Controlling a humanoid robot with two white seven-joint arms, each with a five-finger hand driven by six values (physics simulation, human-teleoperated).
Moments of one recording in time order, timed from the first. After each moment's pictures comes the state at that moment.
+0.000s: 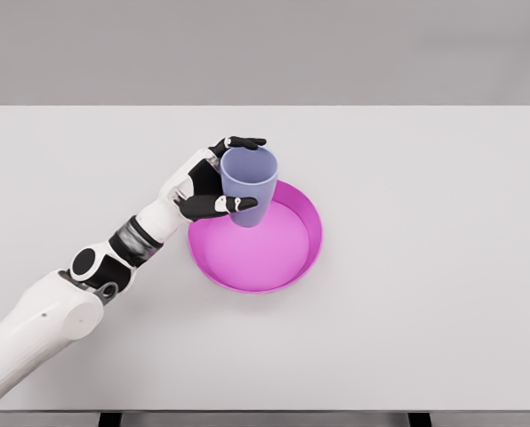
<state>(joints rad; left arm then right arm) -0.53 0.46 -0.93 -1.30 1.12 -0.51 -0.43 -0.06 0.00 -0.03 0.12 -0.03 0.12 0.03</state>
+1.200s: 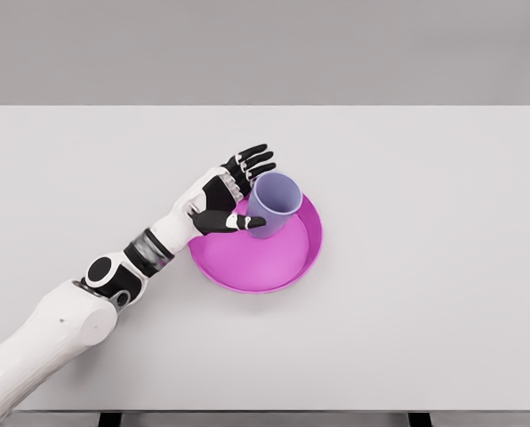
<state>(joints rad) -0.51 0.40 -0.93 -1.20 1.10 -0.45 -0.43 -0.06 0.00 -0.03 0.12 -0.03 0.12 0.03</state>
